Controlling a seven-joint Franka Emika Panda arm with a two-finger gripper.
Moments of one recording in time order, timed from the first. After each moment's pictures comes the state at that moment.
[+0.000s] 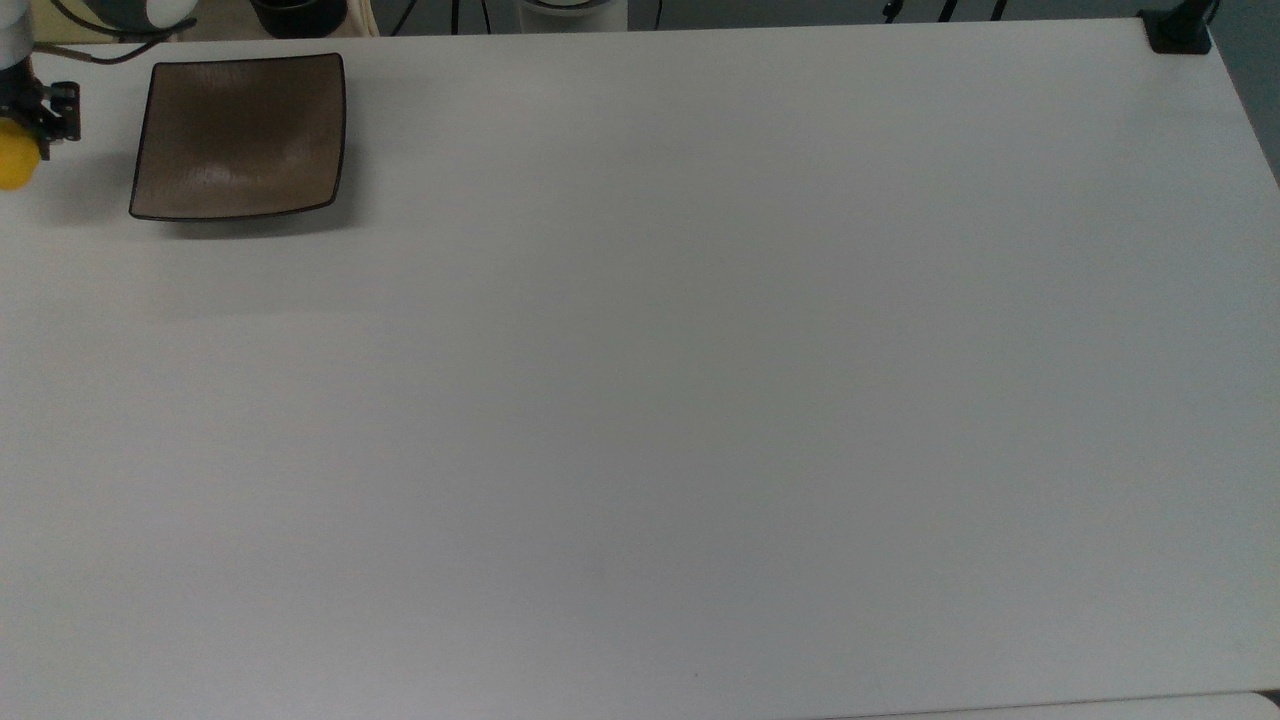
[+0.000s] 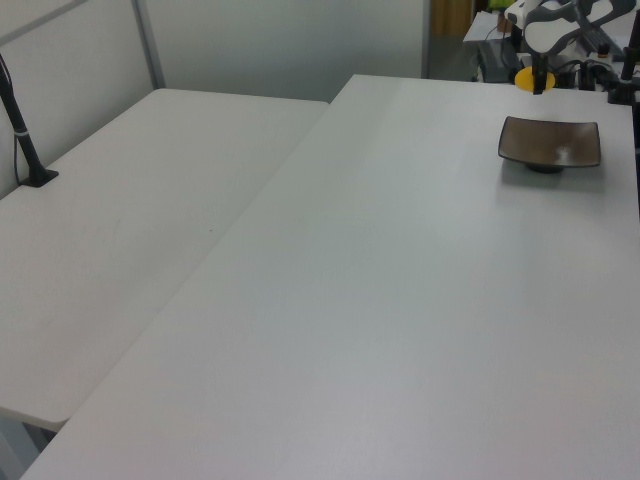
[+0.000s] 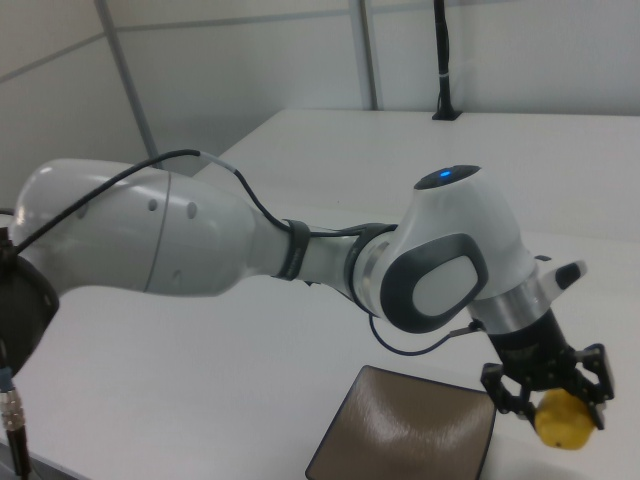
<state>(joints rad) -0.28 0.41 -0.40 -1.71 -0.24 2.36 -0.76</state>
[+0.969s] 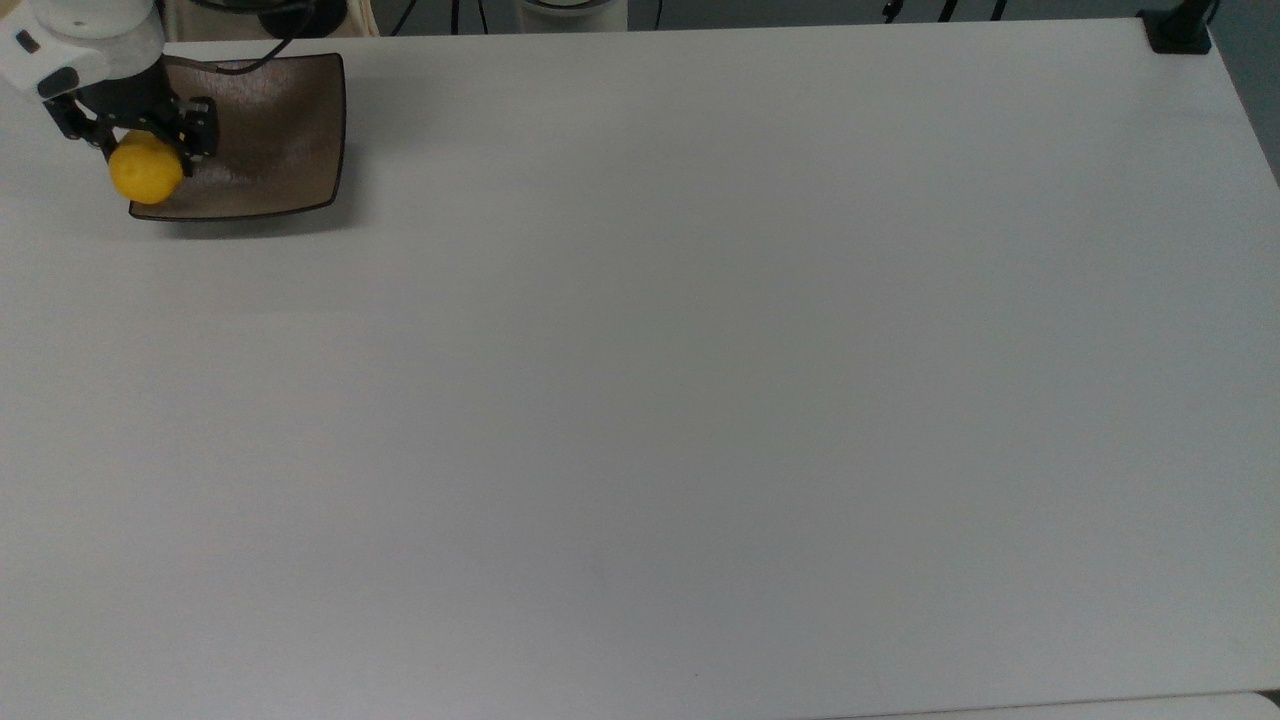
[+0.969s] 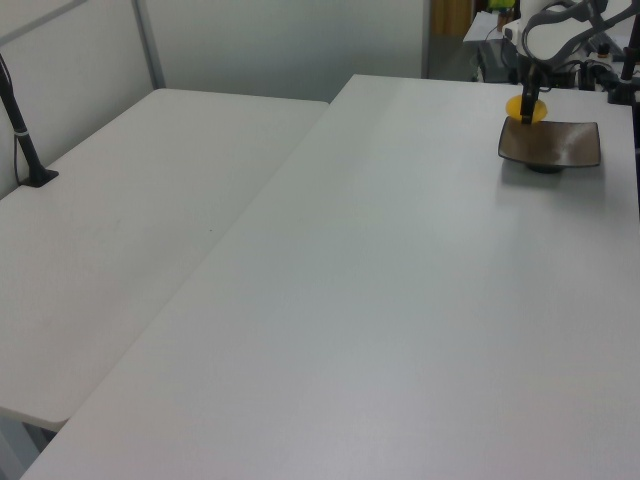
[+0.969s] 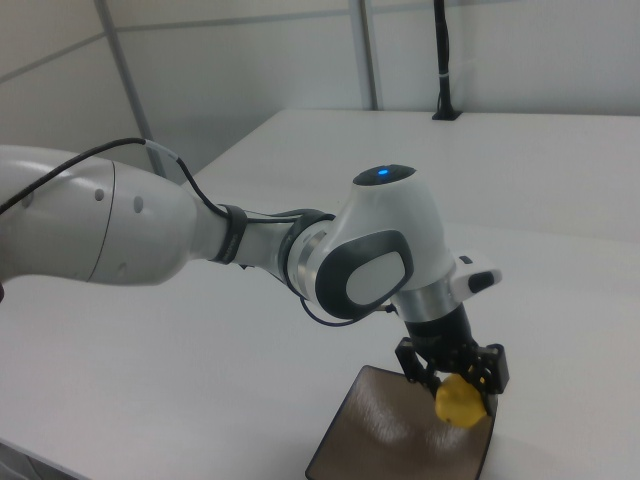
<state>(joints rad) -0.23 0.25 -0.29 -1.93 -0.18 2.31 -0.49</state>
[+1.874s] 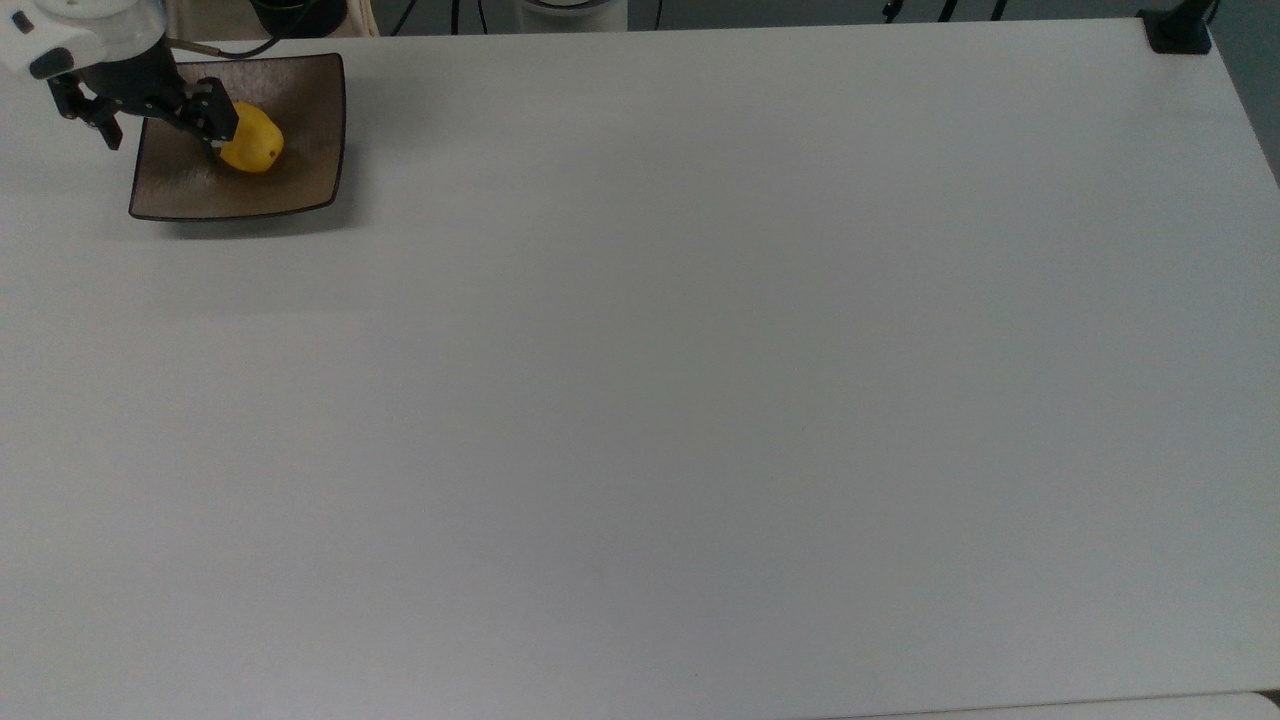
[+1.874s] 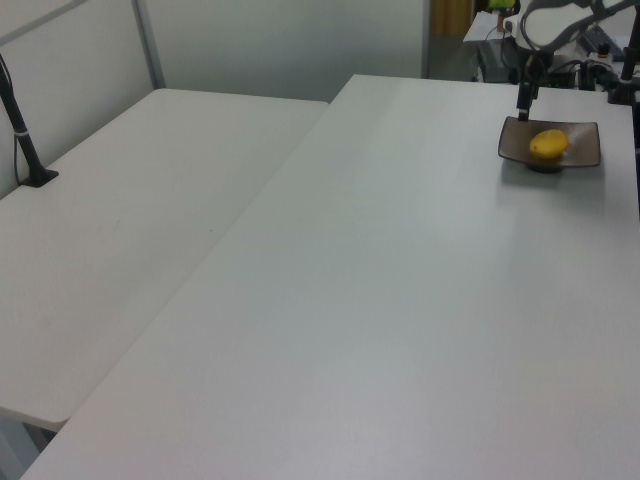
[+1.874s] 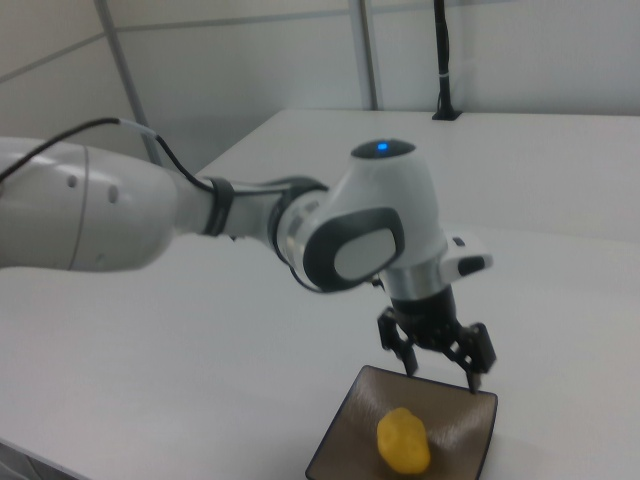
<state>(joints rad) -0.23 0.20 -0.27 -1.90 -0.08 2.18 -0.47</state>
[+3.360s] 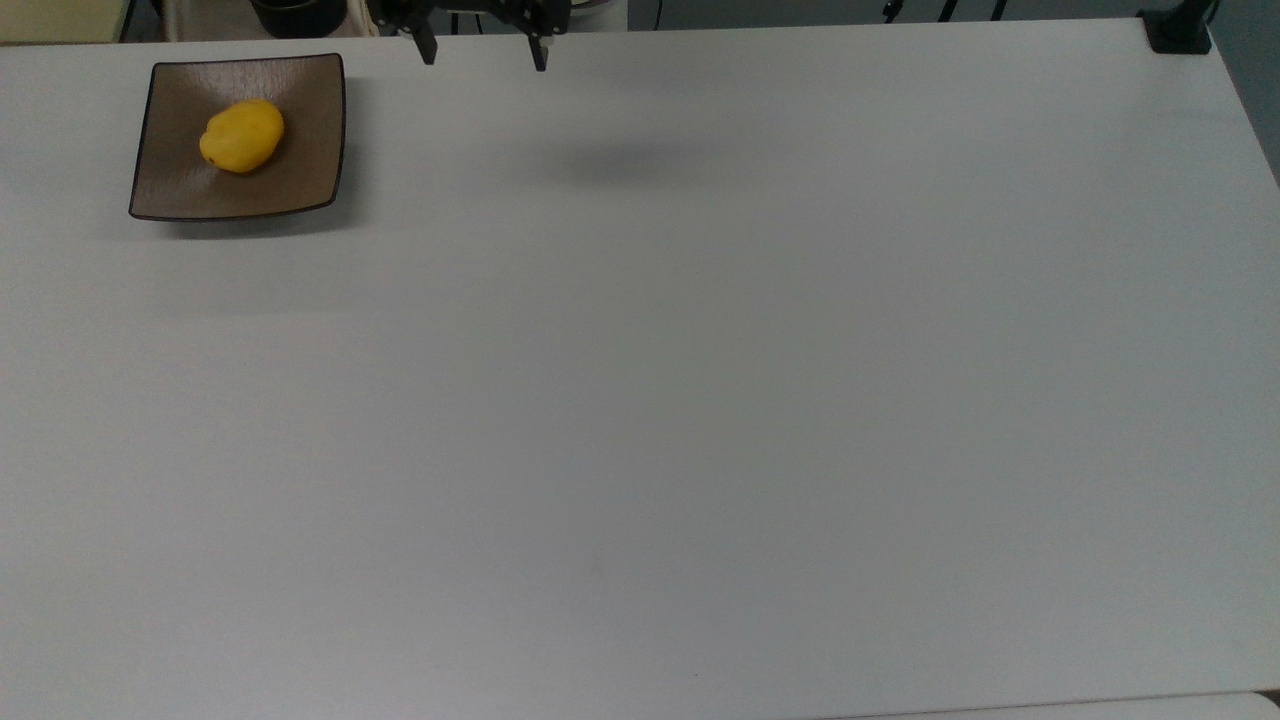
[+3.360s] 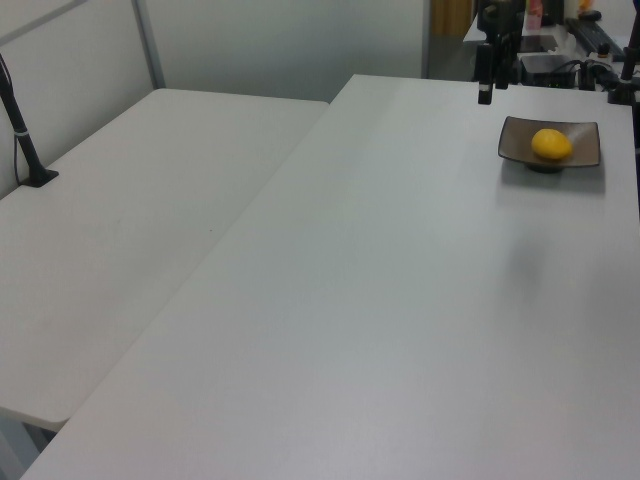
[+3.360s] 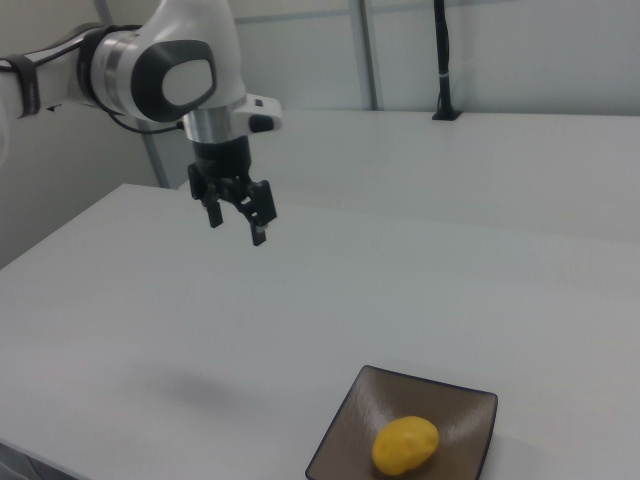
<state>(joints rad) -0.05 -0.03 0.05 -1.76 0.08 1.70 0.04</state>
